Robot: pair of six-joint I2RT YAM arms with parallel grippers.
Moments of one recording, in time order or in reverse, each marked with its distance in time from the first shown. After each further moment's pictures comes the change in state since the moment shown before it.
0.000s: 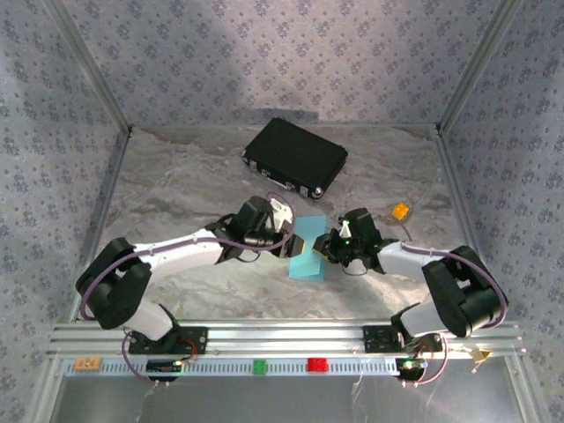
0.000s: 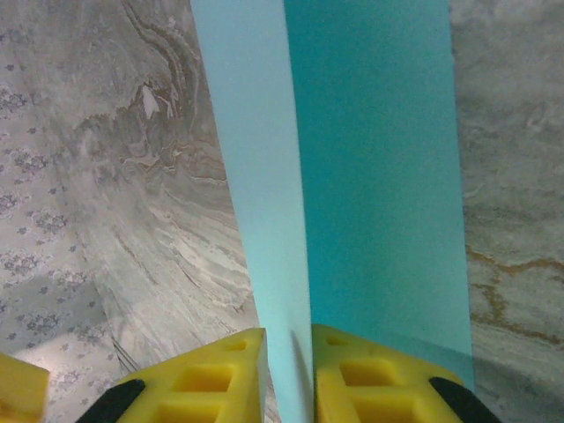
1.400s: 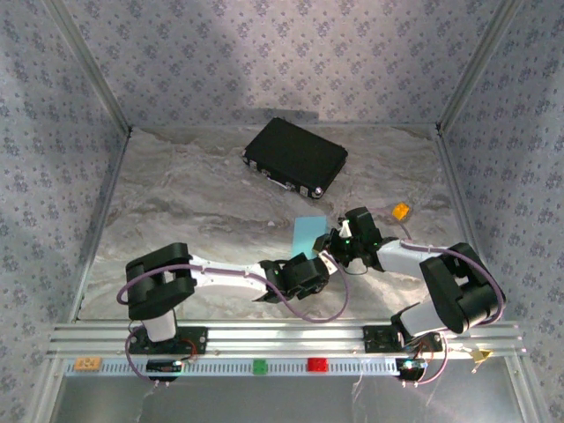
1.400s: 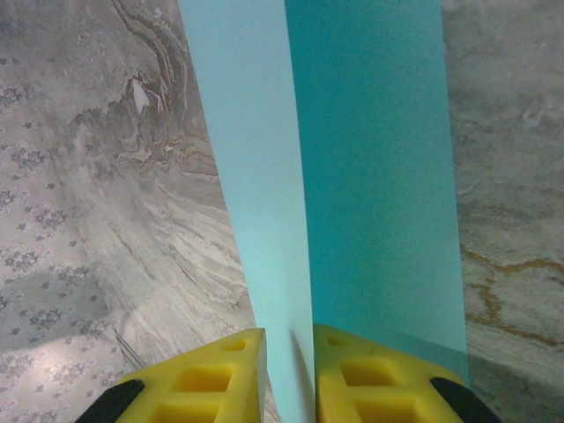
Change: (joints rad) left arm -0.465 0.244 0.137 -0.137 -0.818 0.400; right arm -0.011 0.016 0.011 -0.014 -0.027 -0.003
